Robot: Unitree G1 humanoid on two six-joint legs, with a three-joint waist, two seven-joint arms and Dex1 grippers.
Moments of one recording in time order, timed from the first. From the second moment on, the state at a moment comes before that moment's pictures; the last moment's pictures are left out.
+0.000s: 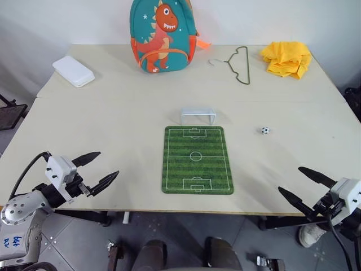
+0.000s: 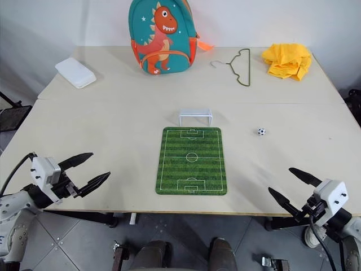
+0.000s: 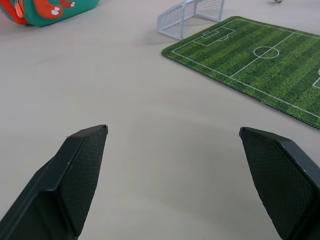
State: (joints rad) left arm 0.12 0.65 0.39 -0.15 -0.46 0.08 -0.85; right arm 0.28 -0.63 -0.51 -0.04 0.46 -0.16 1.04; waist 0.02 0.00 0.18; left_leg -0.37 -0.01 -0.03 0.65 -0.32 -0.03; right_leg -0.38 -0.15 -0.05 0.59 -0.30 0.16
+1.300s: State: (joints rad) left arm -0.09 0.63 0.29 -0.25 -0.73 0.33 -0.99; right arm -0.61 -0.74 -0.19 0.40 0.30 0.32 0.79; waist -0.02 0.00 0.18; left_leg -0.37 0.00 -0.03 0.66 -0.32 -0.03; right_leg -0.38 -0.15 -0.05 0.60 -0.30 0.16
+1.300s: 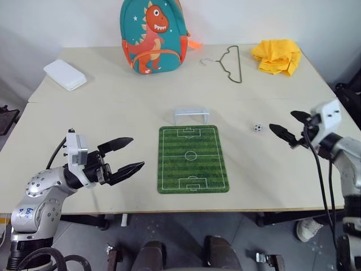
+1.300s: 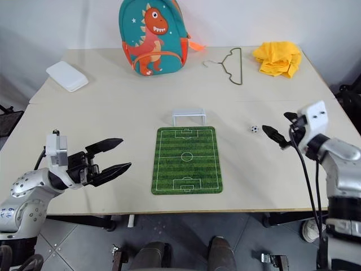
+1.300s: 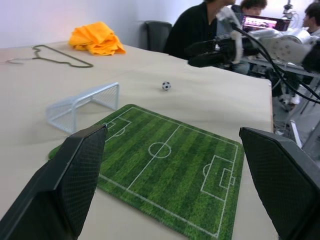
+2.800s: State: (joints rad) left arm -0.06 0.64 0.30 -0.27 -0.71 0.31 -1.01; right arm -0.83 -0.61 -0.09 0.82 0.19 0.12 0.91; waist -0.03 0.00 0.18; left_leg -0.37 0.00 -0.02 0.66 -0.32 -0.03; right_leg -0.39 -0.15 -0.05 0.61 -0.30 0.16
